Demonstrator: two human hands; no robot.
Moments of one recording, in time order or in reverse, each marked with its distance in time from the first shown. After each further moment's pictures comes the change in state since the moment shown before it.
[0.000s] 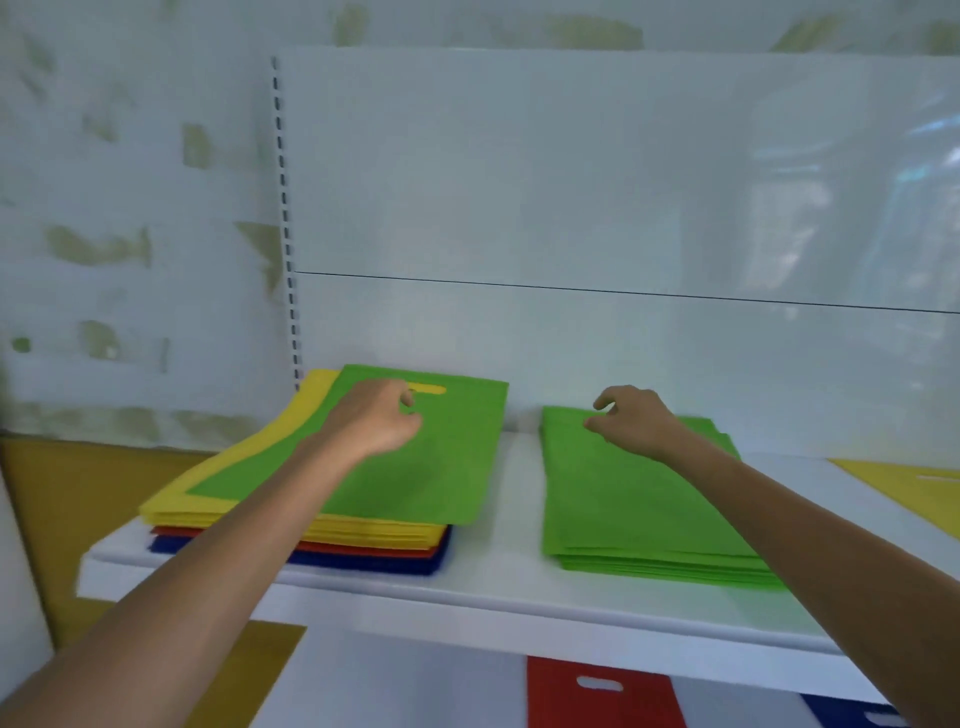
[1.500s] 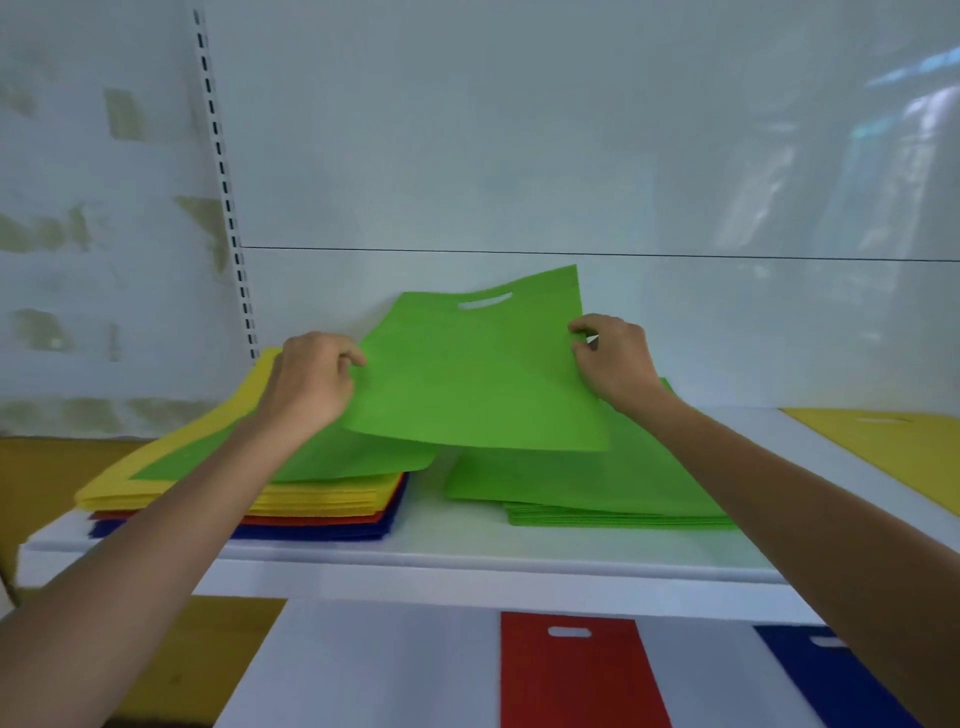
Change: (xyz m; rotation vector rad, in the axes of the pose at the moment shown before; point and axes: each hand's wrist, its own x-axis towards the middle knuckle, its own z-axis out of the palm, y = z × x) left_hand -0.018 0.012 -0.007 -0.020 0.320 0.116; right_hand -0.012 0.005 -0.017 0.189 0.377 -0.132
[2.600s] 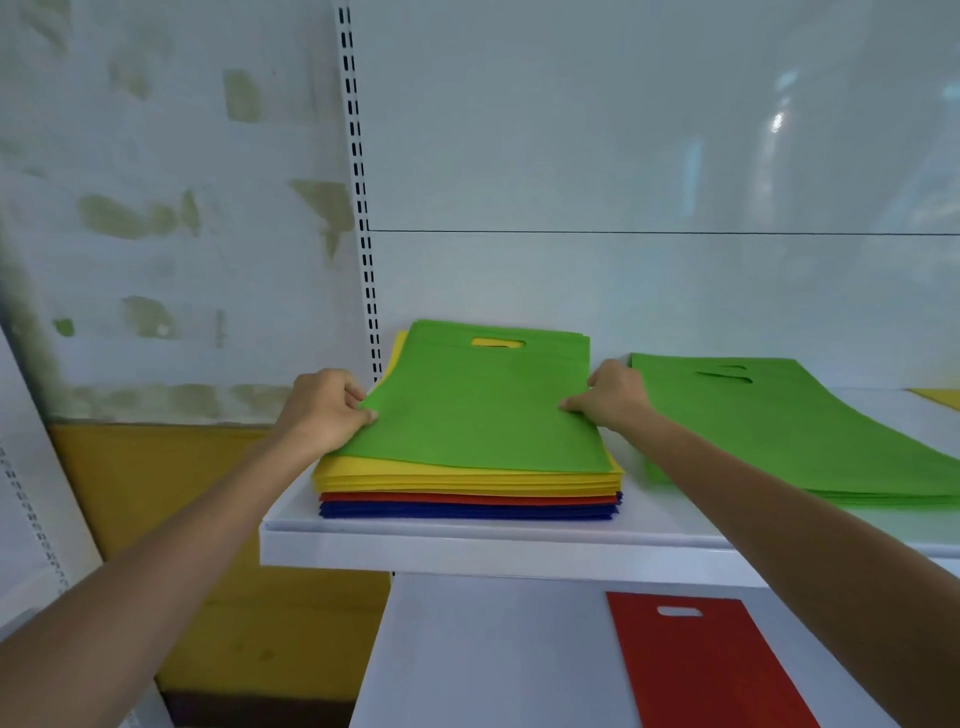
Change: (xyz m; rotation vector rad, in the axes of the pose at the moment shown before) left_hand -0.001 -0.193 -0.037 -0.132 -0.259 -0.251; right_hand -0.030 -0.110 0.152 -0.111 -0.269 0.332
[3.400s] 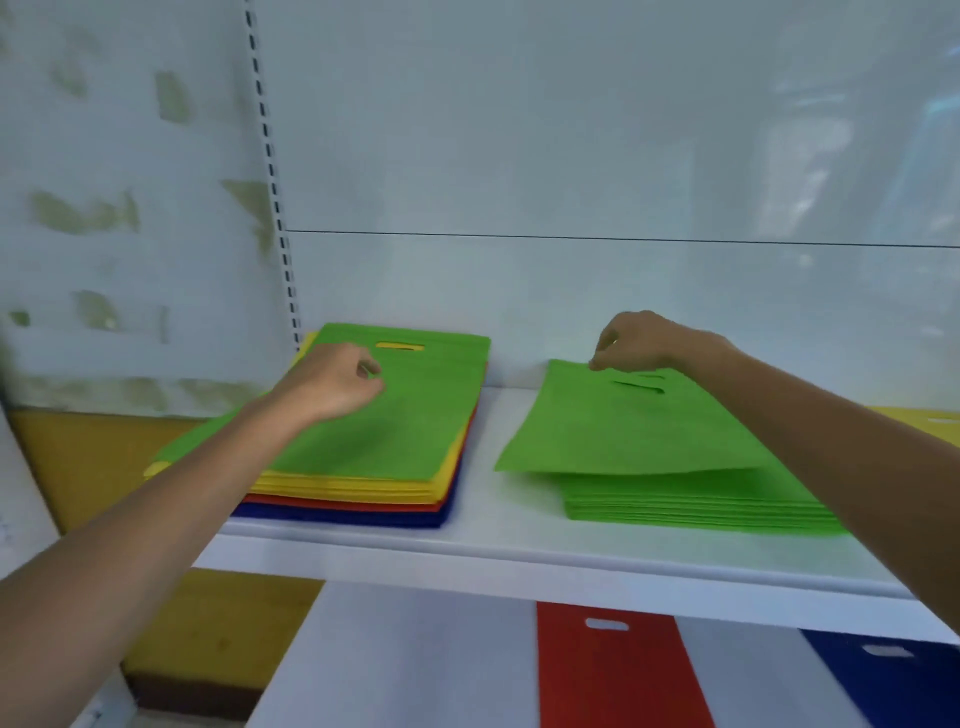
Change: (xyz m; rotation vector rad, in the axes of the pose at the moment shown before) left_hand -0.011 0.139 0.055 0.218 -0.074 0.126; right_hand 0.065 0.094 -0.146 -0.423 -0.198 -0.279
